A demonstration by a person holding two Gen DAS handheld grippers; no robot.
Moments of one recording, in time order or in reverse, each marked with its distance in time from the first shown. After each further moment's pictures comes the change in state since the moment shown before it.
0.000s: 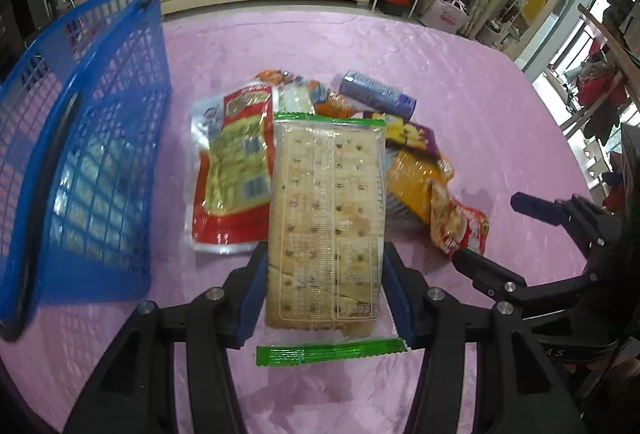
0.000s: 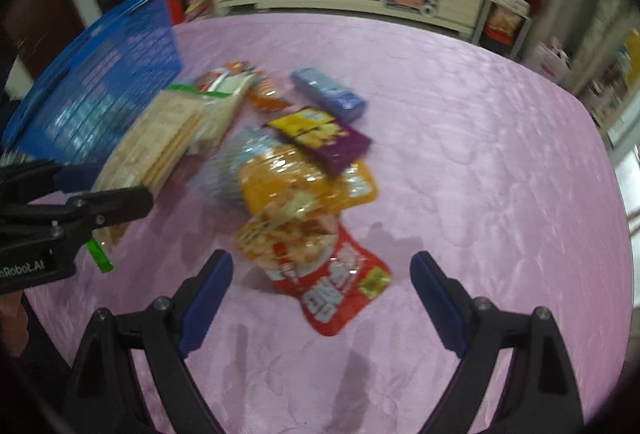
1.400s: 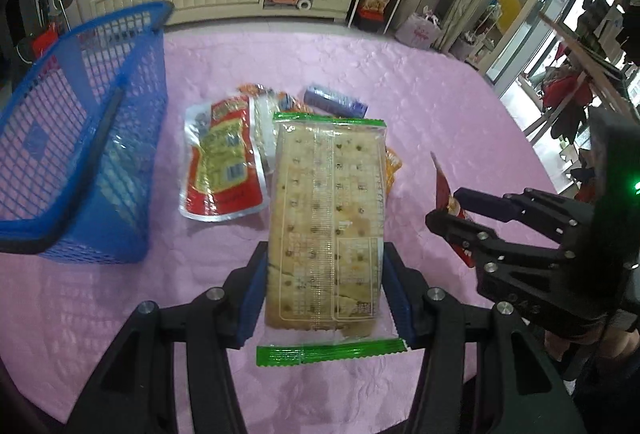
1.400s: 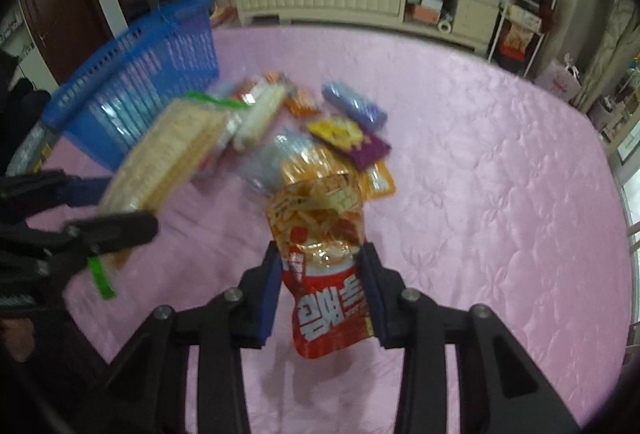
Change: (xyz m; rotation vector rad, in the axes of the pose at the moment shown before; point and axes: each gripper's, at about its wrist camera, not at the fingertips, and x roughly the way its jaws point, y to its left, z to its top) left arm -0.056 -0.008 -0.019 0.019 -0.071 -0.090; right arm -0.048 0.010 -0.015 -0.009 -0.069 0.057
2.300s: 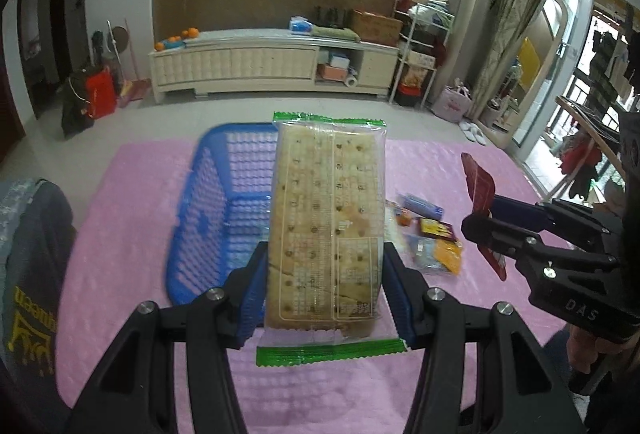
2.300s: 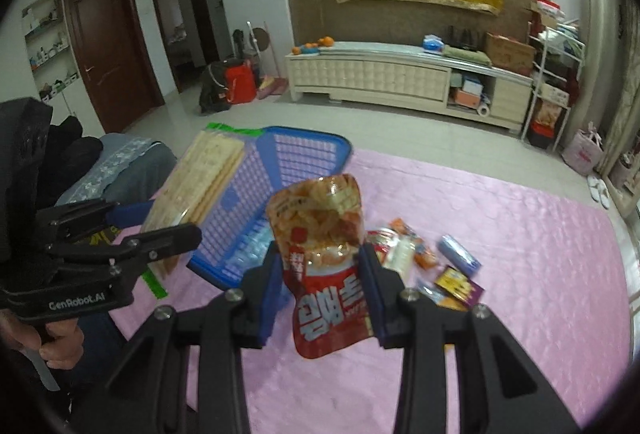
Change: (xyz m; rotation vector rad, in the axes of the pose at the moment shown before) left arm -0.140 0.120 0.027 -0.026 -0.251 0.140; right arm -0.074 0.134 0.095 -0.059 -0.245 0.105
